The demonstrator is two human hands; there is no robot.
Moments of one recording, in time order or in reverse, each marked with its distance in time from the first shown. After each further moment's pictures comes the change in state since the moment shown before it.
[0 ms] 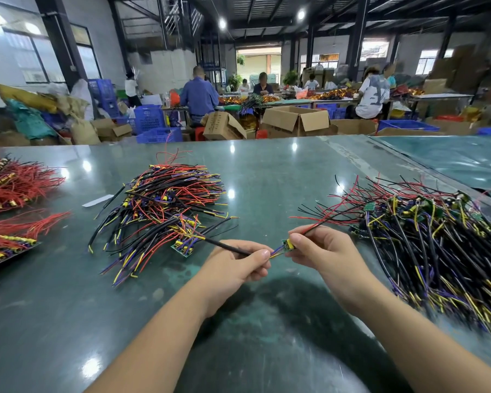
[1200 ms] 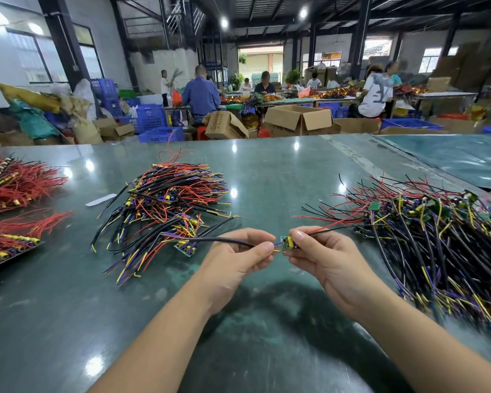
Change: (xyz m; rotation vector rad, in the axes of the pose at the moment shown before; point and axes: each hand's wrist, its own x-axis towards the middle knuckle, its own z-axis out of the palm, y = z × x) left_hand 0.002 0.000 0.000 -0.230 -0.013 0.096; right_hand -0.006 -0.003 0.004 0.363 -0.063 0.157
